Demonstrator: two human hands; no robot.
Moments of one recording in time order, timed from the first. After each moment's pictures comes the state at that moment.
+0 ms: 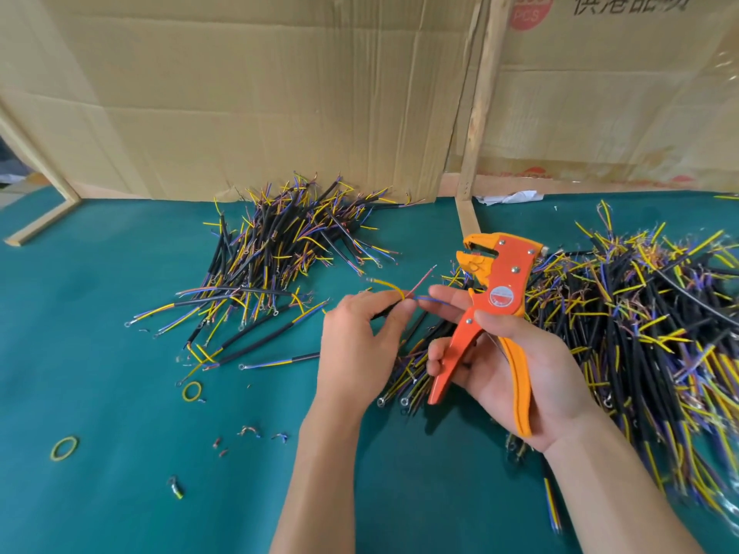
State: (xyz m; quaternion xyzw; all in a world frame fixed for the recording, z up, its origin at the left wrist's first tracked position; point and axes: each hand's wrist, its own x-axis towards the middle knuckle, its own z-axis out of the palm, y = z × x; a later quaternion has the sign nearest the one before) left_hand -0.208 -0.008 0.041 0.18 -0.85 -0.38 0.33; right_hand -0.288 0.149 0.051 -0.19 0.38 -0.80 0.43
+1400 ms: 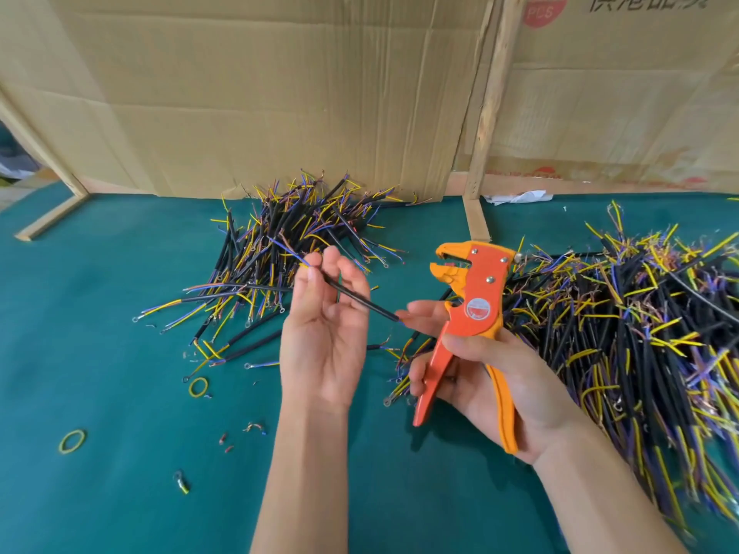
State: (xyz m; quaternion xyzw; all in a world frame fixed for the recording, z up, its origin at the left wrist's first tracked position) left_hand -0.201 -0.023 0.064 0.01 -0.09 -0.93 0.37; right_hand -0.275 0.137 0.048 -0.21 0.40 -0.76 0.46
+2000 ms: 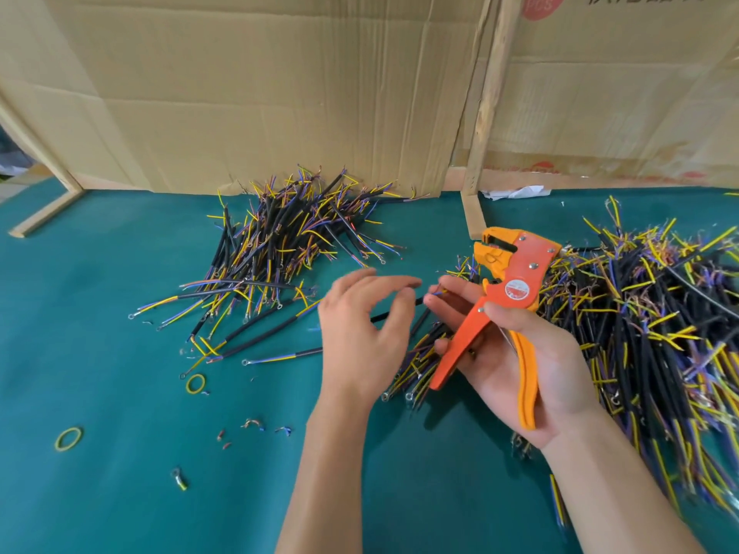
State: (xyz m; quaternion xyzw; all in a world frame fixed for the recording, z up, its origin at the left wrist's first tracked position) left_hand -0.208 -0.005 0.048 0.18 -0.83 -0.38 0.38; right_hand -0.282 0.144 0.054 -0.14 0.33 -0.84 0.41
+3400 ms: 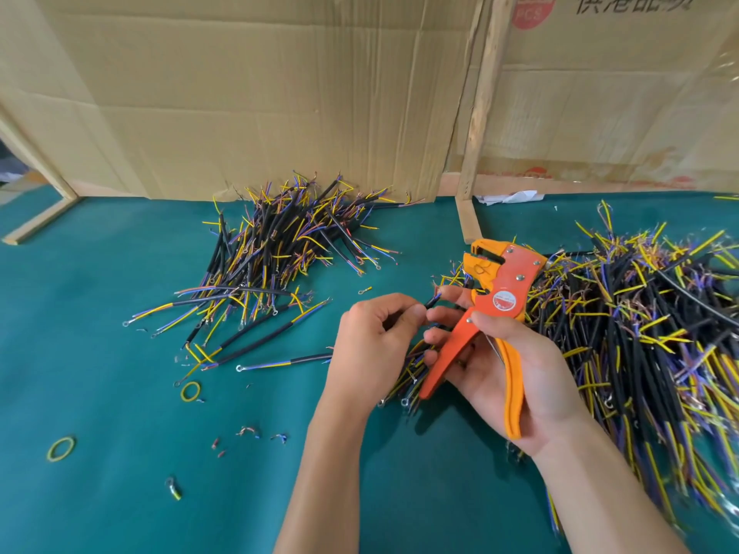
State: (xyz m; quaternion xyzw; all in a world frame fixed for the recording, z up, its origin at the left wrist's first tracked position) left_hand -0.213 -0.001 0.045 0.17 -0.81 -0.50 0.25; right_hand -0.283 0.141 0.047 -0.14 0.32 -0.84 0.42
